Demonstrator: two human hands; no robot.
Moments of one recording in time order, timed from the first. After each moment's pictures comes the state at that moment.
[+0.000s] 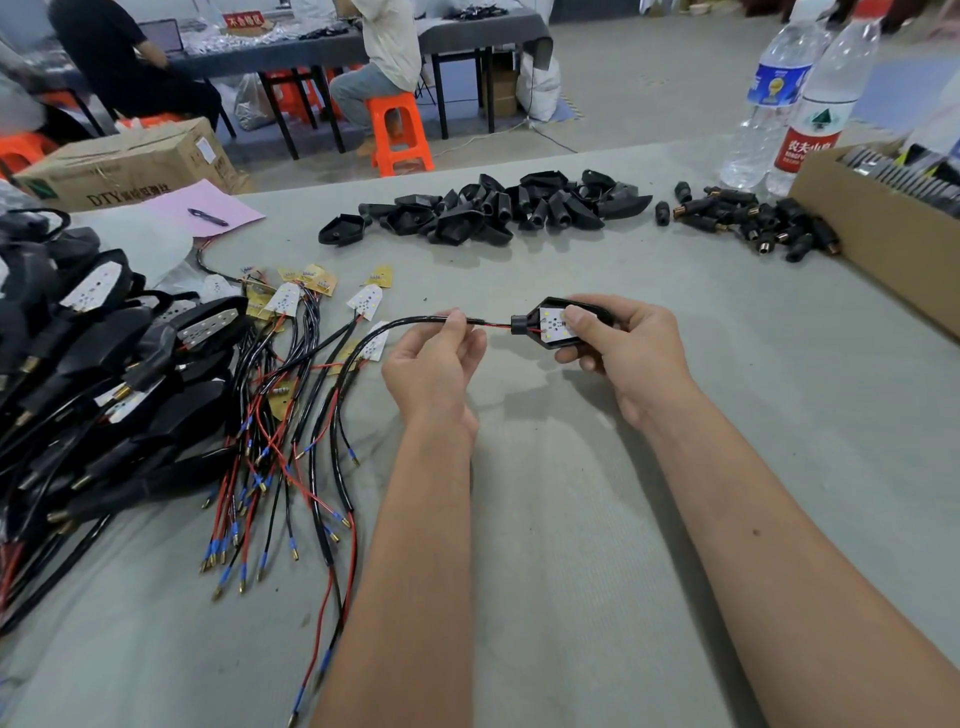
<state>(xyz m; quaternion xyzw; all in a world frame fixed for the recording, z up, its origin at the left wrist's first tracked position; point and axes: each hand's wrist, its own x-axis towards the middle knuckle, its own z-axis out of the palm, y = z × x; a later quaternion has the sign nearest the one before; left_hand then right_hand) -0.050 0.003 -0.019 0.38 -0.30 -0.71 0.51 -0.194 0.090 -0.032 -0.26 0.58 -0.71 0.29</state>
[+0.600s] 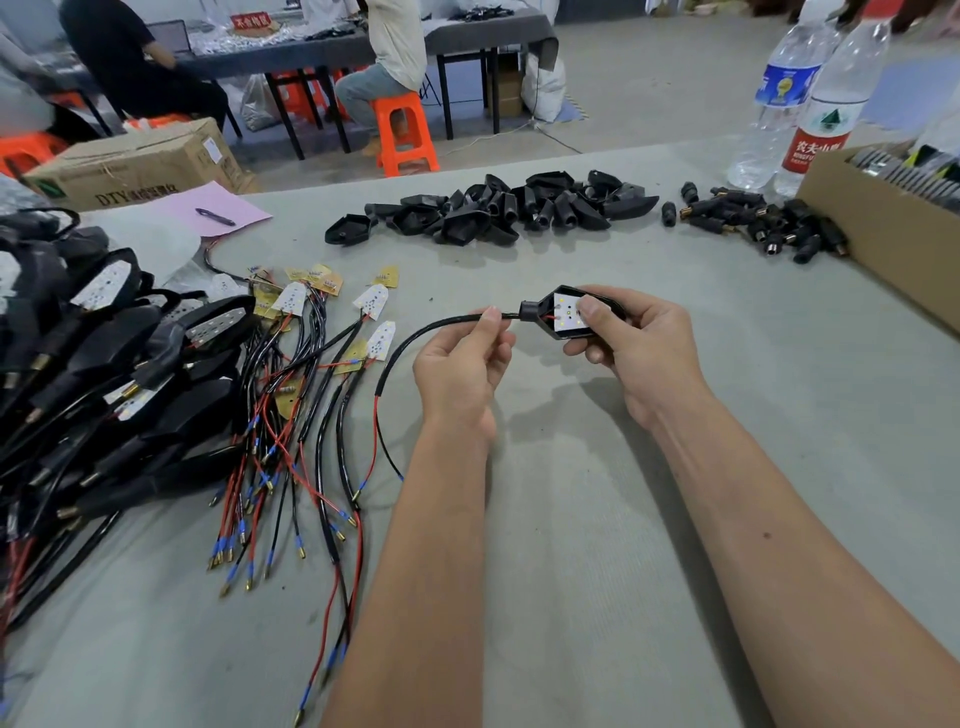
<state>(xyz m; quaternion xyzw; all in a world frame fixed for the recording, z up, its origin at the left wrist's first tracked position) -0.056 0.012 -0.019 0.35 -0.33 -0.75 0.45 -0.196 0.092 -0.032 -0.28 0.54 -0.74 0.28</state>
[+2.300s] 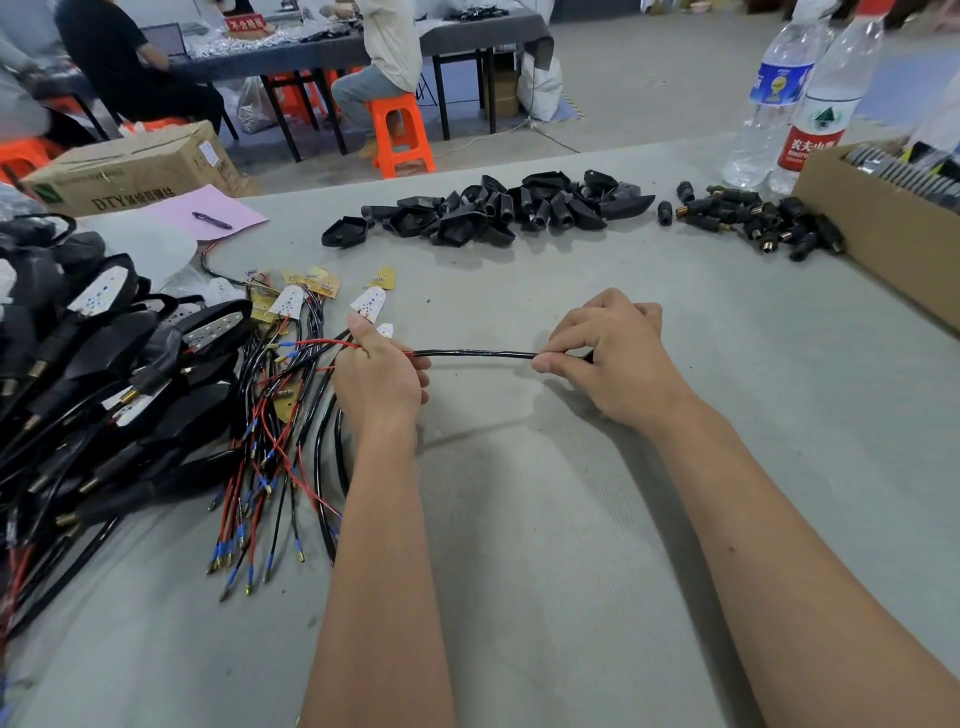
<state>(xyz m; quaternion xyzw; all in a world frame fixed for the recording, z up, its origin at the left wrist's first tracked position) -0.012 -0.035 -0.028 0.54 -0.50 -0.48 0.47 -0.195 0.097 -0.031 -0.58 0.72 -0.38 0.00</state>
